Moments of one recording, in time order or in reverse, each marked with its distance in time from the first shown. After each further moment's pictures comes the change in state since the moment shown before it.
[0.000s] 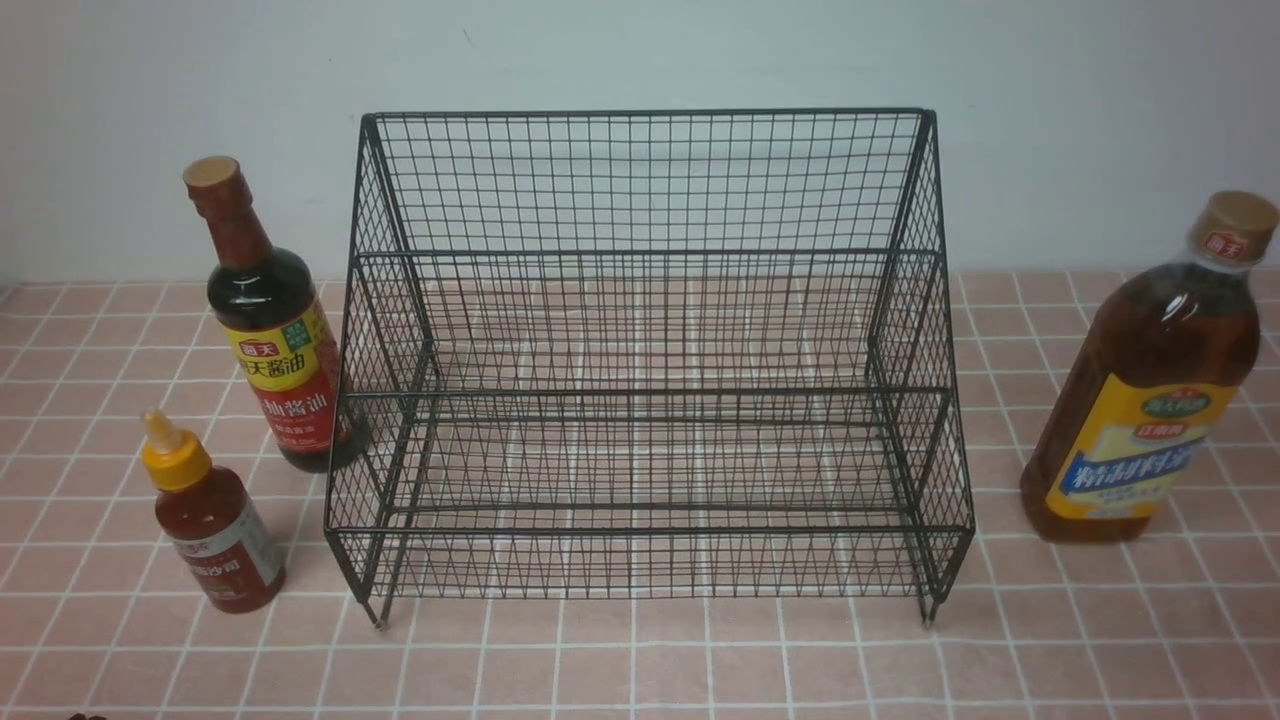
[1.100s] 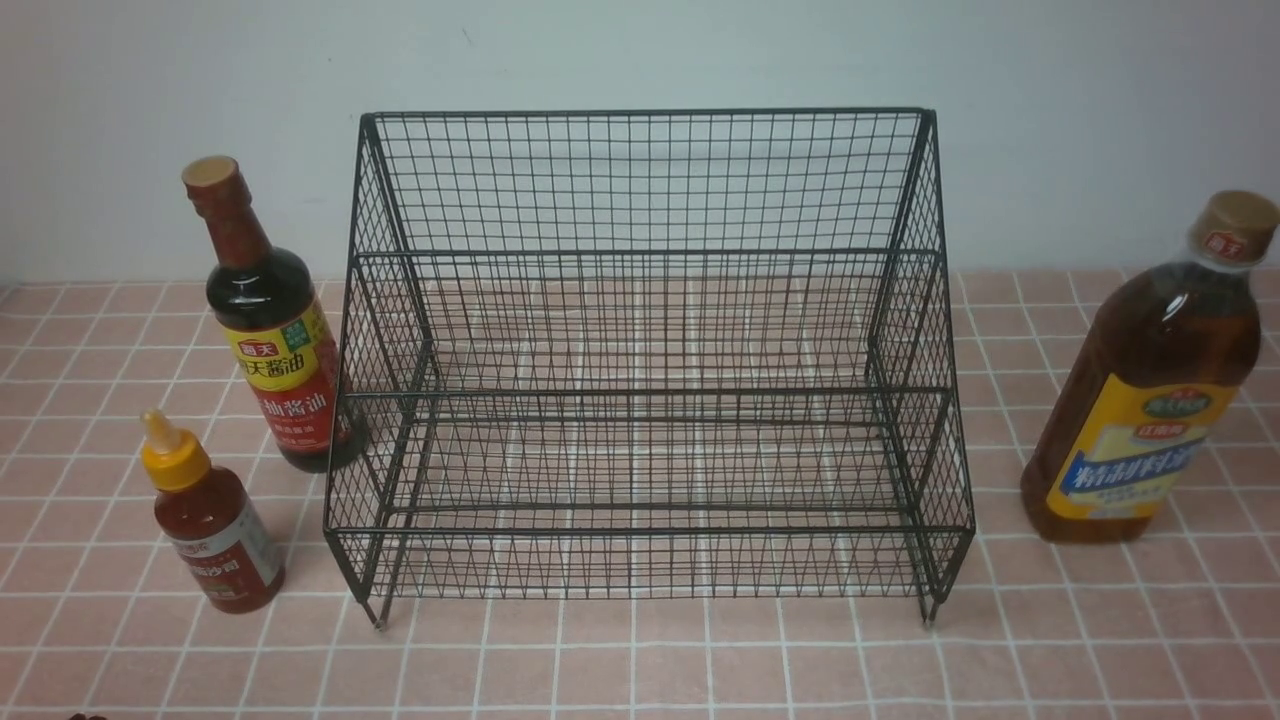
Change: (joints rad) right arm 0.000 1.062 -0.537 -0.073 -0.487 0.123; left arm 0.000 0.000 0.000 0.000 0.000 0.000
